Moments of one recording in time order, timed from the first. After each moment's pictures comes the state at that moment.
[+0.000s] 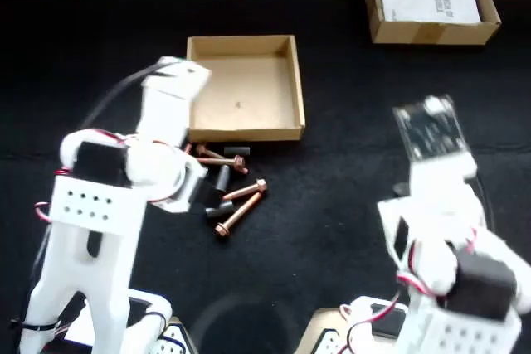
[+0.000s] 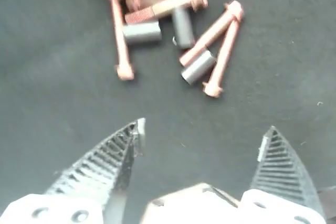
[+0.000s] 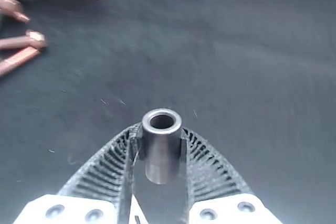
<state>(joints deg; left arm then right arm) 7.5 -35.1 18.9 91.9 -10.6 8.0 -61.8 21.1 100.3 24.2</state>
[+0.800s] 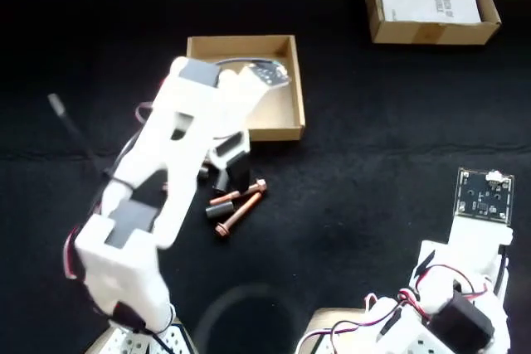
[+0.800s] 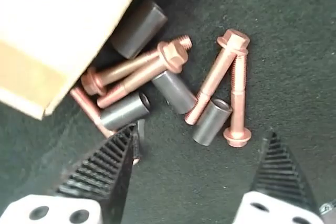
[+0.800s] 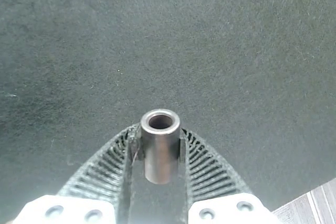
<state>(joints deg) 12.6 21.4 -14.5 91.7 -30.4 35.3 -81.0 51.0 86.9 30.1</state>
